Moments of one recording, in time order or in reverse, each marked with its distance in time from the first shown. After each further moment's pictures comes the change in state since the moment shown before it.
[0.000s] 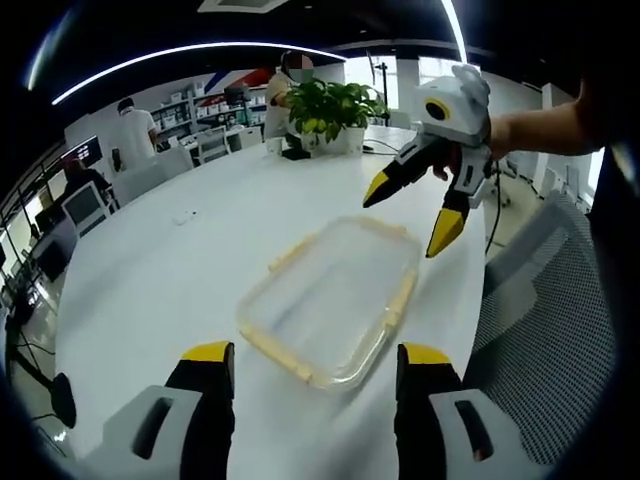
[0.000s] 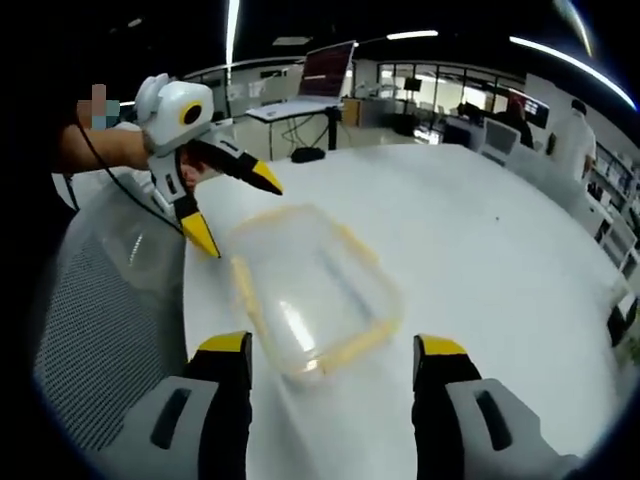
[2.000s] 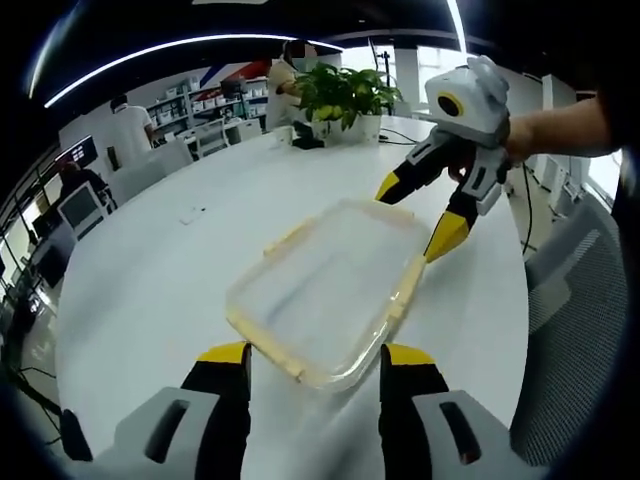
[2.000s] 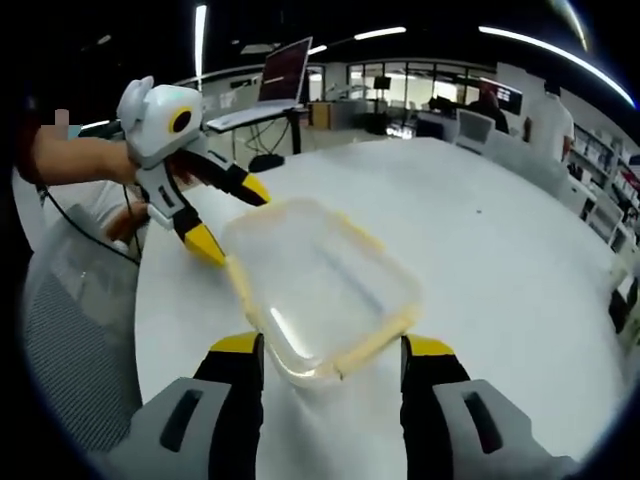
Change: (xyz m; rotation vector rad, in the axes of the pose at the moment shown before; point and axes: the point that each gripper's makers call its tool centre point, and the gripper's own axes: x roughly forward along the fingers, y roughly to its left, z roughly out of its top) left arm 0.051 0.068 0.013 0.026 0.033 0.000; right arm 0.047 -0.060 0.023 0.092 -0.020 -0.083
